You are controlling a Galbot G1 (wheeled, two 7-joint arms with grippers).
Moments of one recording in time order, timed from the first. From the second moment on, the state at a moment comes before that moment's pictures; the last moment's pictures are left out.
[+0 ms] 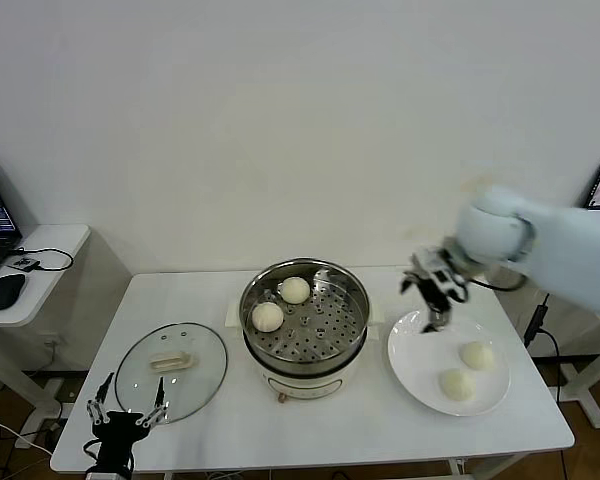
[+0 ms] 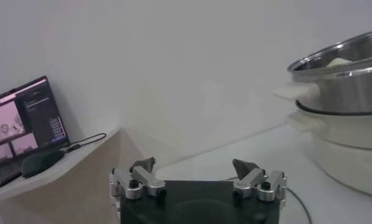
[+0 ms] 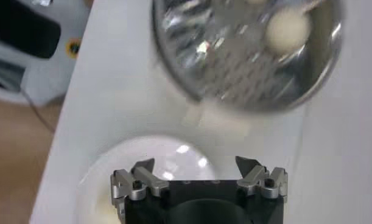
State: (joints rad) left arm 1.76 -1.29 -0.66 -2.05 0.05 -0.04 -0.17; right arm 0.58 0.47 -1.30 1.72 0.13 -0.32 -1.10
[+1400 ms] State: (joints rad) left arm 1.78 -1.31 -0.67 -2.02 0.08 -0.04 -0.17; right arm -0.33 0.46 -0.61 1.53 -0.21 -0.27 -0.99
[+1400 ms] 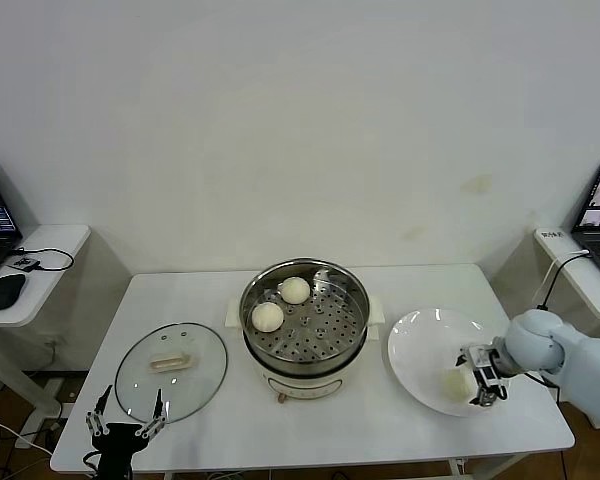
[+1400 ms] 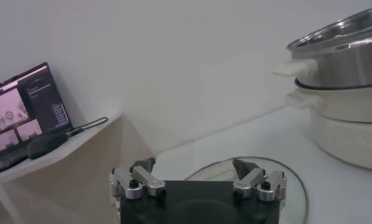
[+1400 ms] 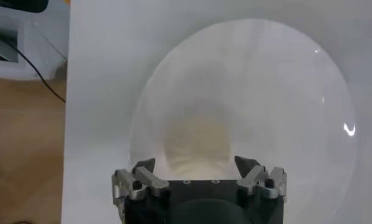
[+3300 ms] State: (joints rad) left arm 1.80 -1.31 -0.70 -2.05 0.06 -0.04 -0.18; right arm 0.54 0.90 -1.17 1.53 0.26 -0.24 -0.96
